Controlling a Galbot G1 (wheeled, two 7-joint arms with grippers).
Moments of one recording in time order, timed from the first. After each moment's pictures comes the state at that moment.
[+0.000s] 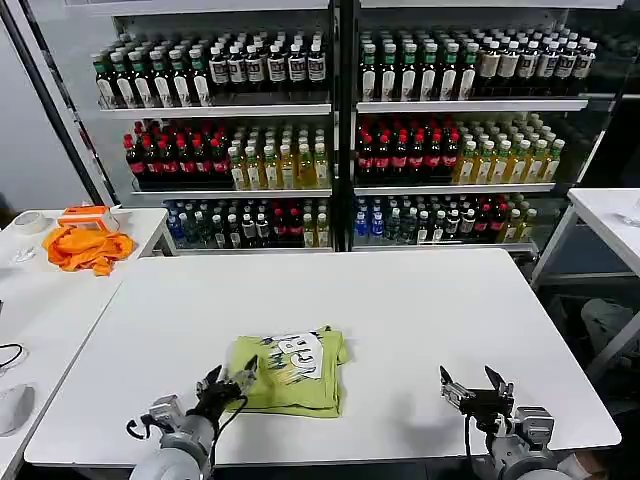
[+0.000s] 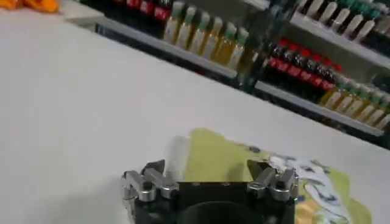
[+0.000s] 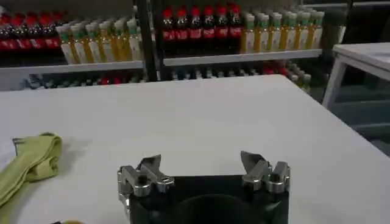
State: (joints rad) left arm 1.39 -1.21 -0.37 -1.96 -0.80 0.35 -0.30; right arm -1.59 1.13 0.56 2.24 0.55 -0.52 0.29
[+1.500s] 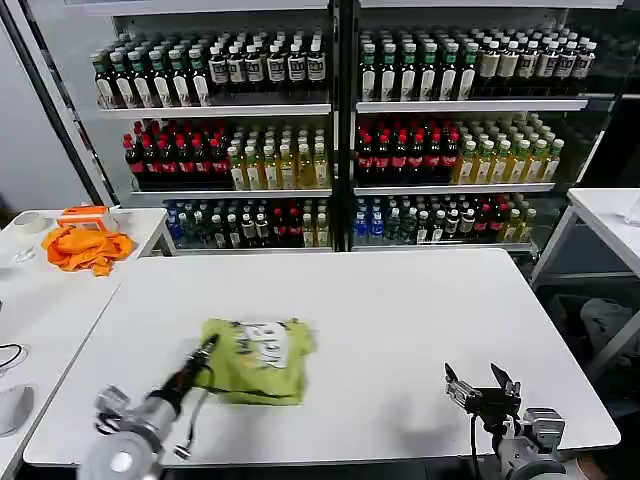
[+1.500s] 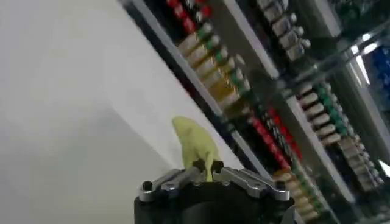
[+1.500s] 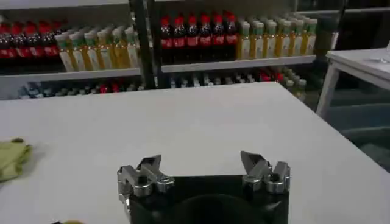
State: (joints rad) left arm 1.38 -1.20 -0.65 -1.96 -1.36 0.36 -0.21; right arm -1.61 1.12 0.58 2.28 0.57 -0.52 0.31
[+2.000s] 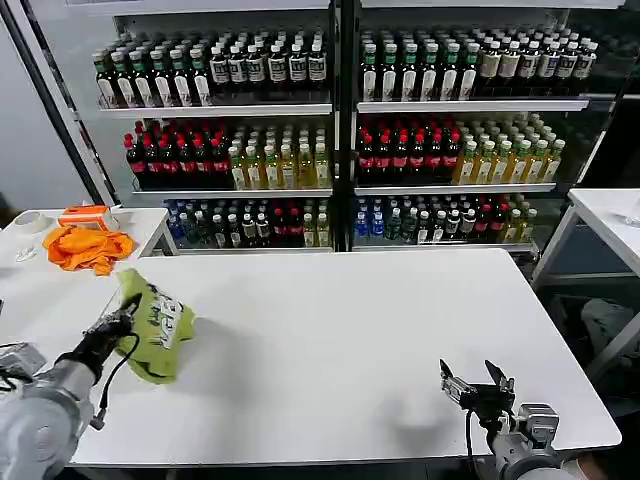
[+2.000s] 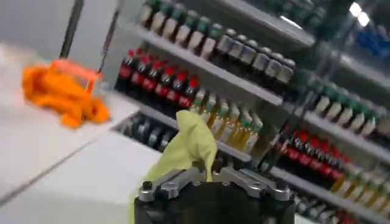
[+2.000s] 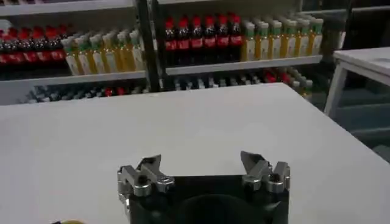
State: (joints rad) left arm 1.36 -0.97 -0.77 -2.05 -1.08 0.41 -0.21; right arm -1.59 1.13 0.57 2.26 0.57 -0.51 0.30
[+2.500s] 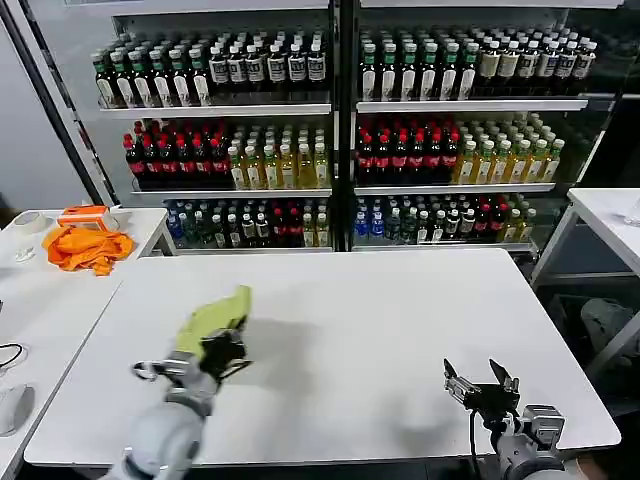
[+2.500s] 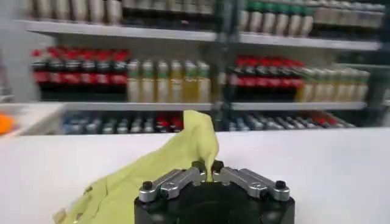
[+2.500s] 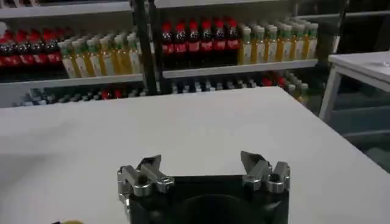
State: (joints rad) left arm 1.18 -1.13 -0.25 -1.98 -0.51 0.43 -0.23; right arm -1.59 1.13 0.59 2.28 0.57 -0.51 0.30
